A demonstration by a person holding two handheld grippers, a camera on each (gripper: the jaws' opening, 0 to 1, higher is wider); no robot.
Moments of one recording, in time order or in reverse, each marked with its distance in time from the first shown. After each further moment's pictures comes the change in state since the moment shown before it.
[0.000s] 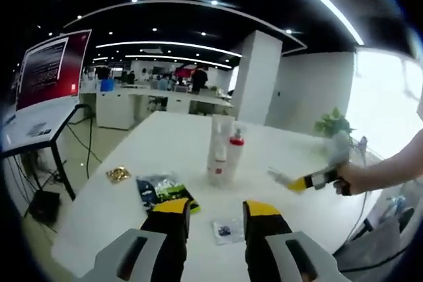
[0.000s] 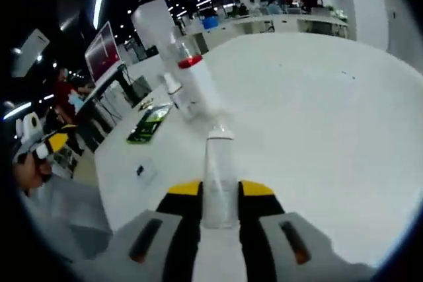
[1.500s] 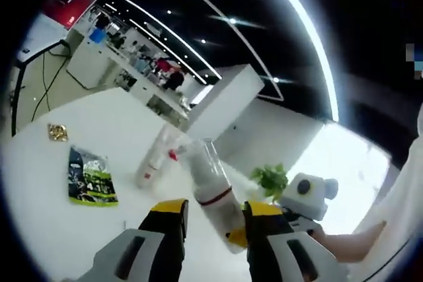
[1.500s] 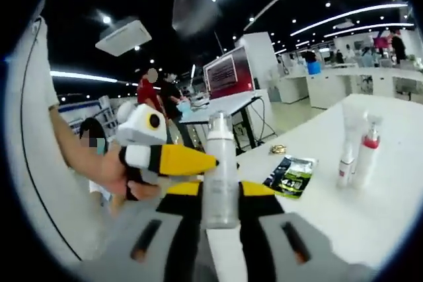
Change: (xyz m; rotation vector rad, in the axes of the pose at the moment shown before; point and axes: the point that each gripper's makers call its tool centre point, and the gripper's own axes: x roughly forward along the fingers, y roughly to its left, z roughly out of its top) left arm -0.007 -0.072 0.040 -0.462 -0.119 -0.434; right arm -0.036 0.243 0.036 -0.241 -0.227 0.618
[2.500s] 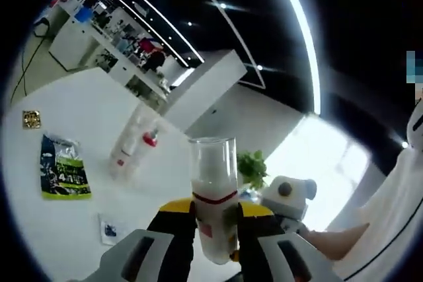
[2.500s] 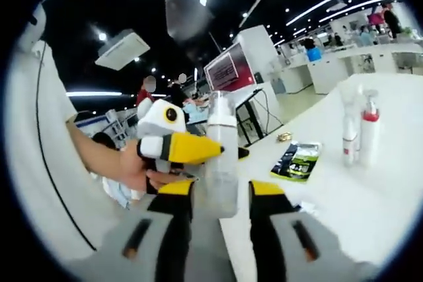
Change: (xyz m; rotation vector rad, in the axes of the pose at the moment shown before) left arm 0.017 -0.013 -0.009 -0.019 0.128 -0.100; right arm -0.026 -0.005 -0.014 0.037 0.031 -0.014
